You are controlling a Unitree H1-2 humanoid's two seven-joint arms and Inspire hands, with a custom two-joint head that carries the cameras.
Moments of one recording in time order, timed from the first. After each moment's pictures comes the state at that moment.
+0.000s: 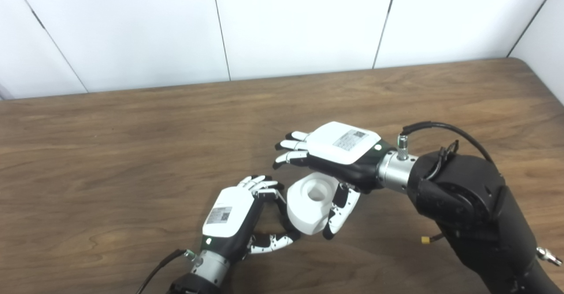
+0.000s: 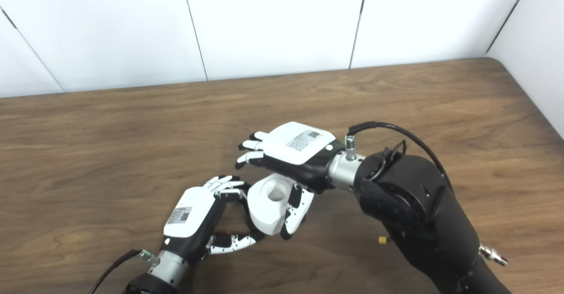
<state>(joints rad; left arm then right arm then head) 0.05 0.16 -0.46 -0.23 0.89 0.04 -0.09 -0.40 -0.37 0.33 -0.70 -0.89 0.20 1.10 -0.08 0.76</state>
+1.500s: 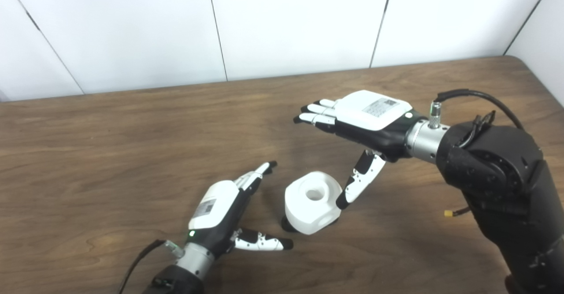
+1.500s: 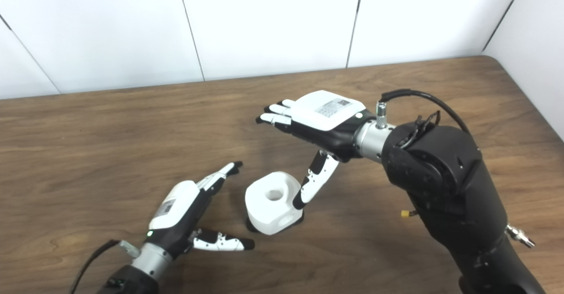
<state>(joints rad) 0.05 0.20 -0.35 -0.41 0.68 0.19 -0.34 -0.47 -0.45 0.21 -0.69 -0.84 0.27 1.15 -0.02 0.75</state>
